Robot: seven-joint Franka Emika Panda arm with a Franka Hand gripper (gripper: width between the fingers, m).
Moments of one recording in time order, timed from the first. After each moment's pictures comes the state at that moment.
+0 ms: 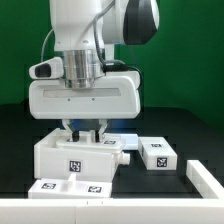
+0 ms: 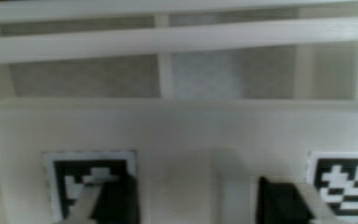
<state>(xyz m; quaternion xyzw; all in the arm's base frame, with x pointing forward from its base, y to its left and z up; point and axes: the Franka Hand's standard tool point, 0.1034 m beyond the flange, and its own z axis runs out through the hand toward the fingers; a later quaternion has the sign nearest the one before) 0.484 -0.046 0.054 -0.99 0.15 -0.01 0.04</state>
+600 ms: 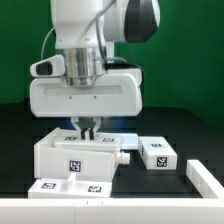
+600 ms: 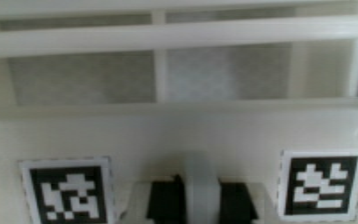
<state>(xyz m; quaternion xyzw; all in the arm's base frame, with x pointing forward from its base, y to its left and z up) 0.486 -0.038 0.082 -0.99 0.11 -0.01 0.05</state>
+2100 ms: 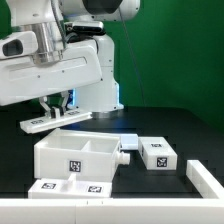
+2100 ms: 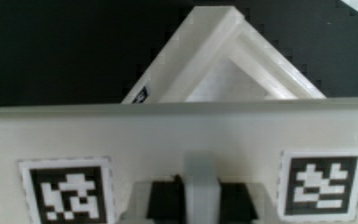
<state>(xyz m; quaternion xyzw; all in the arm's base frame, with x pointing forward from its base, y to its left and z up) 0.464 -0.108 0.094 -0.97 -0.22 0.00 0.08</state>
